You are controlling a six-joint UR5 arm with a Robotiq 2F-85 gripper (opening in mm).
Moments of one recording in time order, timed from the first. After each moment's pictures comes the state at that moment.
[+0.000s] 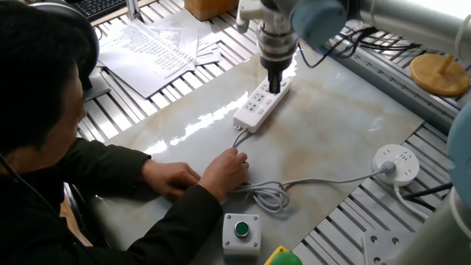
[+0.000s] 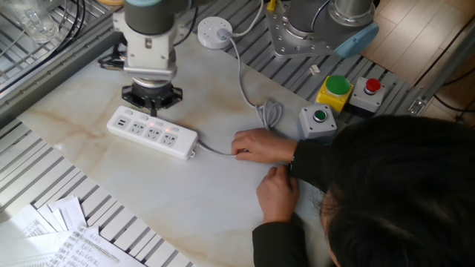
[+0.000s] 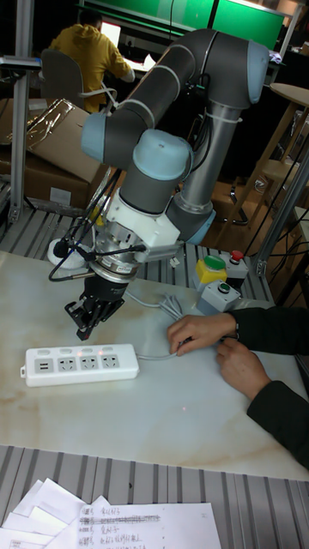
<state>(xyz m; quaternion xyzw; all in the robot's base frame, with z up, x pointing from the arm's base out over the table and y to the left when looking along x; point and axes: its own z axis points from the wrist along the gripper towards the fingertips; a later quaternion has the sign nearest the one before) 0.540 -0.106 0.064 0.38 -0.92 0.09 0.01</state>
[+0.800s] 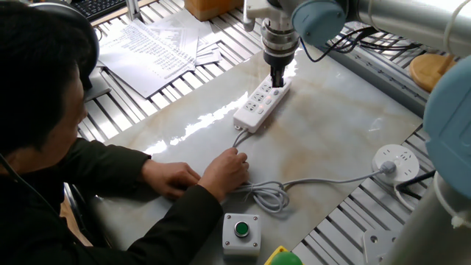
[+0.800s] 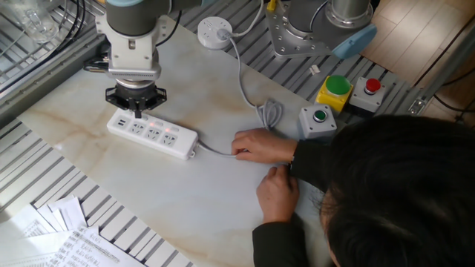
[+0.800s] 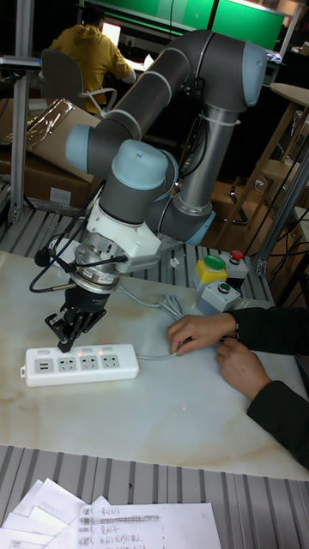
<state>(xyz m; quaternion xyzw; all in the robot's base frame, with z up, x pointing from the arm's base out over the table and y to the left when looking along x) 0.559 -0.127 0.040 0.39 -0.91 0.10 -0.01</state>
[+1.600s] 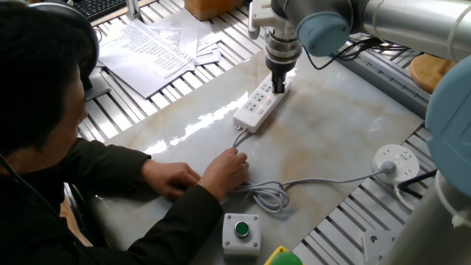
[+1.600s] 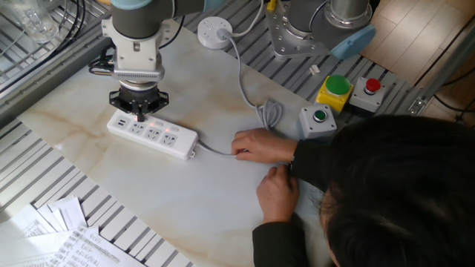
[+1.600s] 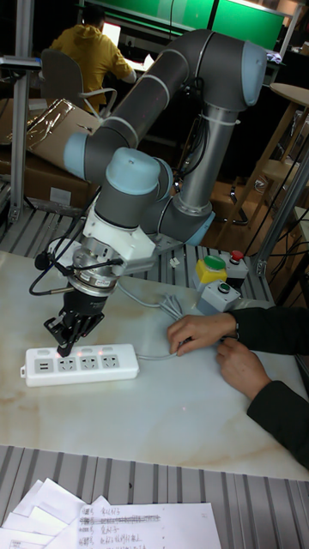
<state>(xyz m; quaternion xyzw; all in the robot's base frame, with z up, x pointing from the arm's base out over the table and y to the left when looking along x) 0.552 -0.127 0.028 0.39 -0.91 0.10 -0.02</state>
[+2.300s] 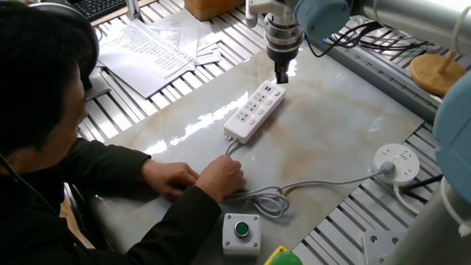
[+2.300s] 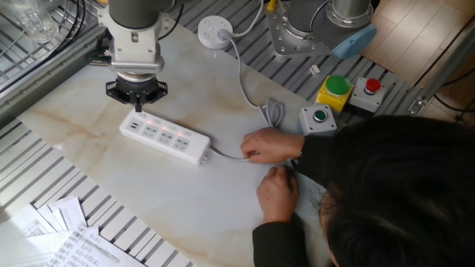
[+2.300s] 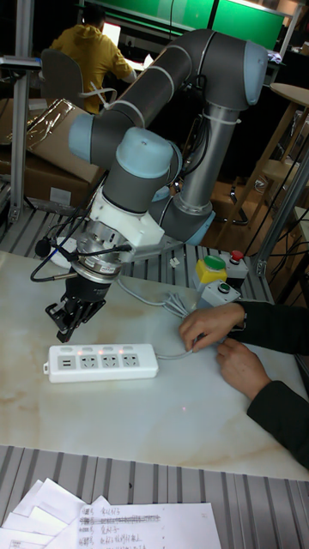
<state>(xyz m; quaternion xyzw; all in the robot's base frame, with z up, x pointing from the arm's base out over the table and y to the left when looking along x) 0.550 -0.131 0.059 0.40 -0.91 0.10 0.00</state>
